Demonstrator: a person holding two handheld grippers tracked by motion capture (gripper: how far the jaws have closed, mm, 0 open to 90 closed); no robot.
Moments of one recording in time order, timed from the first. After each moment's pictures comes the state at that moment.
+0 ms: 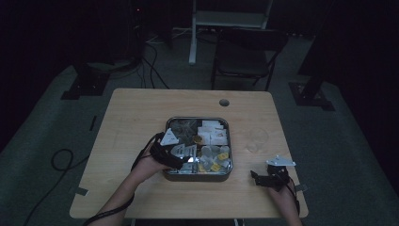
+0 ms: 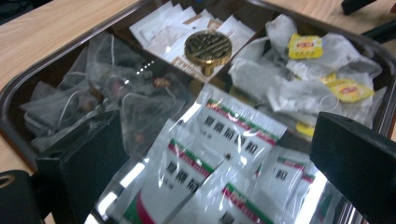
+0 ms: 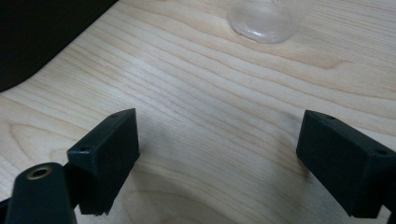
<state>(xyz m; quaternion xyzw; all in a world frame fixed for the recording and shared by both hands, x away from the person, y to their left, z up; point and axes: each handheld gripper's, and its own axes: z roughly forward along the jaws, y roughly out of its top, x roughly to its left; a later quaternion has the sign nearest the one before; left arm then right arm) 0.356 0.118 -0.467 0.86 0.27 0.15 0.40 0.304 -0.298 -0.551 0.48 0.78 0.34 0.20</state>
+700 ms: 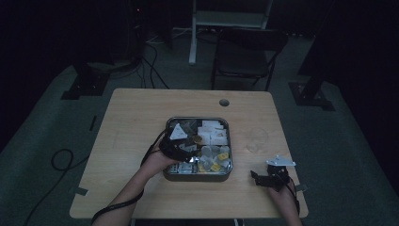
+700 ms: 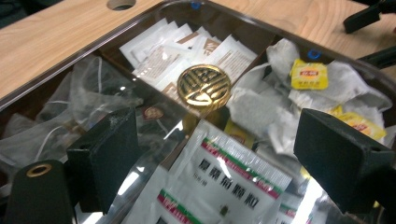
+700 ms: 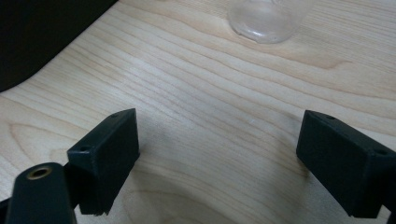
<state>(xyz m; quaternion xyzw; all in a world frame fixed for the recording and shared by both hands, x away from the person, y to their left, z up) 0.376 0.092 -0.465 0.86 0.28 0.14 0.41 0.304 -0.298 -0.551 0.48 0.78 0.34 0.21</state>
